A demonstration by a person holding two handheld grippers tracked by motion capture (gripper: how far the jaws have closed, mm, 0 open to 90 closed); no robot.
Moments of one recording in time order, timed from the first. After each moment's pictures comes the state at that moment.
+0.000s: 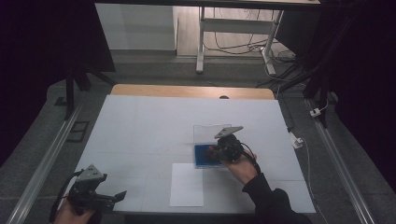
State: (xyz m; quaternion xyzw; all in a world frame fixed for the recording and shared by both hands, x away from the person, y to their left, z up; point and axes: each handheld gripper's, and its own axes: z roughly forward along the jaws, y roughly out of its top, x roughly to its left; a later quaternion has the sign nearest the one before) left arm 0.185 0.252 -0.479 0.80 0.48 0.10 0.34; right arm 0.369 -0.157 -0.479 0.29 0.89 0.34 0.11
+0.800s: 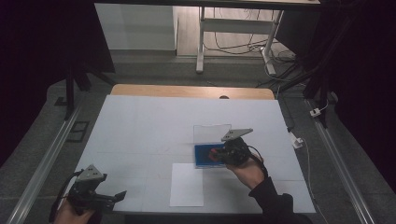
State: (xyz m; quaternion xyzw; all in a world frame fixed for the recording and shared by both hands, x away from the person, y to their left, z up) left arm 0.185 0.252 -0.479 0.80 0.48 0.10 0.34; right arm 0.346 -0.172 -0.459 0.28 0.88 0.38 0.08
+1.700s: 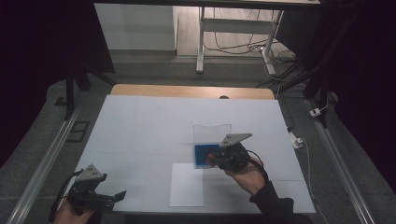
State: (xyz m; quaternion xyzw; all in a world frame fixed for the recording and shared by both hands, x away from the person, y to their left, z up) left arm 0.185 0.253 -0.478 0.80 0.48 0.10 0.34; right arm 0.327 -0.166 -0.451 0.24 0.89 0.38 0.07
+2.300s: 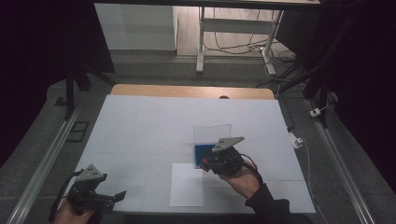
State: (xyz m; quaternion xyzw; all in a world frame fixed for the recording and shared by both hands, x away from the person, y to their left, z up) left arm 0.185 0.252 -0.479 0.80 0.48 0.10 0.34; right arm 0.317 -0.149 -0.459 0.23 0.90 0.38 0.06
